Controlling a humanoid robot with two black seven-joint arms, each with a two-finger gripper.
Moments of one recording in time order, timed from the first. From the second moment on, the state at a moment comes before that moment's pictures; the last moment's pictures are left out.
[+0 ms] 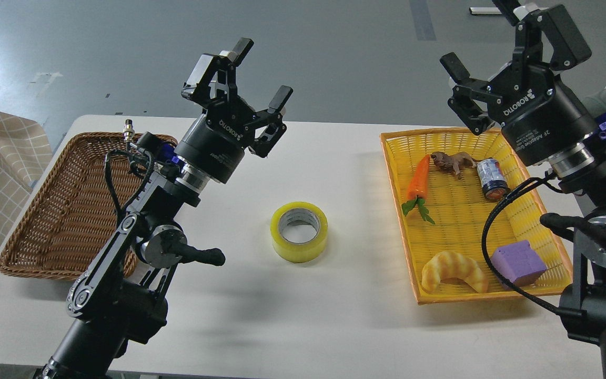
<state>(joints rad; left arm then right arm) -0.29 -0.04 -1.34 -1.50 0.87 -0.36 -0.16 0.32 0.00 1.63 1.70 -0.92 0.49 -0.22</state>
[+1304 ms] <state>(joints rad) -0.36 -0.04 -1.32 -1.43 0.88 -0.48 -0.19 0.36 0.00 1.61 1.66 -0.78 0.49 -0.23</state>
